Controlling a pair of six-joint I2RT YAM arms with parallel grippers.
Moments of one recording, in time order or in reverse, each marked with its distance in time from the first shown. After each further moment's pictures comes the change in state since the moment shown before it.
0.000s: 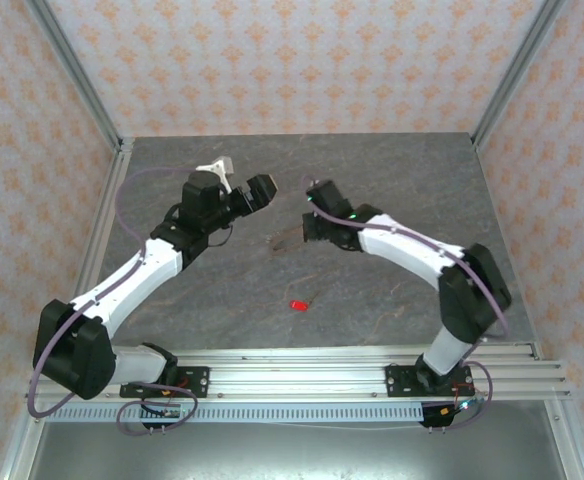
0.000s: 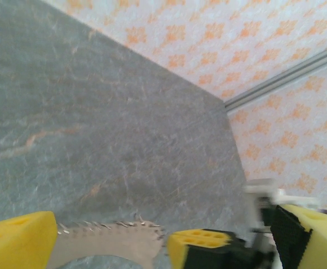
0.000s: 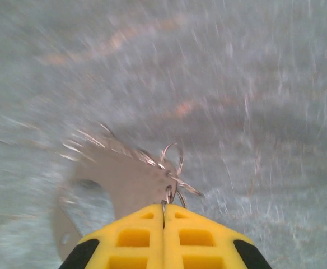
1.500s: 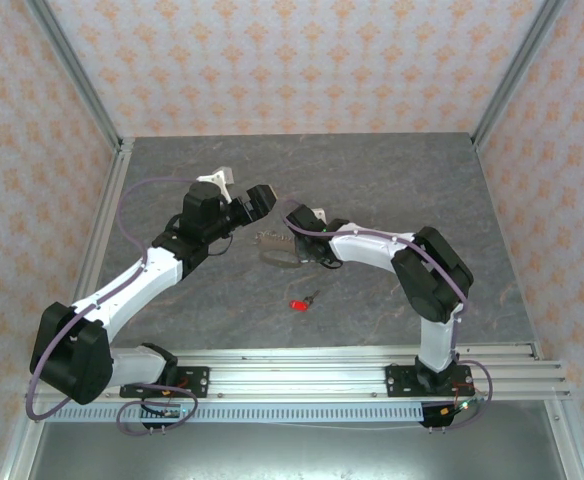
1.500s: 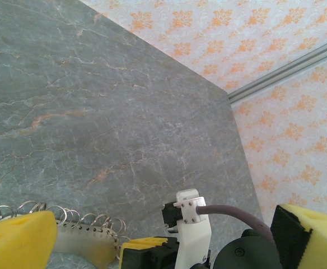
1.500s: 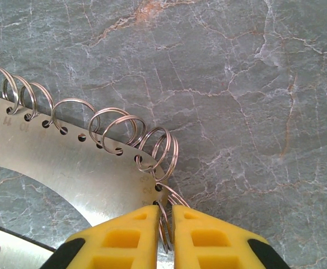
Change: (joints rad) left arm -0.020 -0.029 -0.123 0.073 -0.001 -0.017; right arm 0.103 0.265 -0.024 -0.018 0.159 0.169
